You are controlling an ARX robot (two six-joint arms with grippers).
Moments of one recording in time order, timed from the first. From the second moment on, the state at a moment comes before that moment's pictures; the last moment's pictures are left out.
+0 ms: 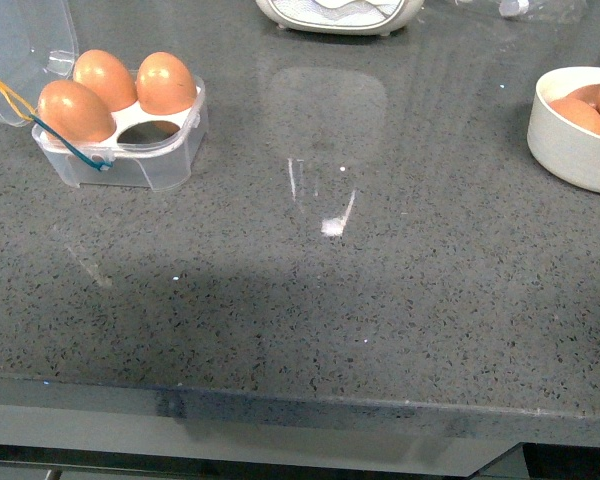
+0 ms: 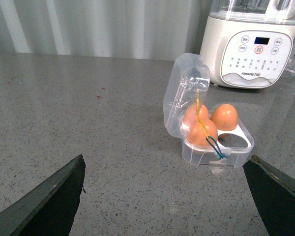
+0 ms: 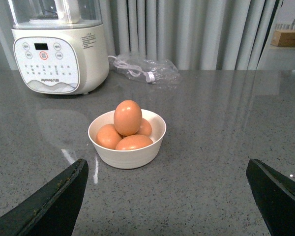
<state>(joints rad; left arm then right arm) 0.00 0.00 0.03 0.00 0.00 0.00 0.00 0.00 0.01 0.00 0.00 0.00</state>
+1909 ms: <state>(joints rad) 0.00 0.00 0.03 0.00 0.00 0.00 -0.14 0.64 0.25 0.12 -0.09 0.09</state>
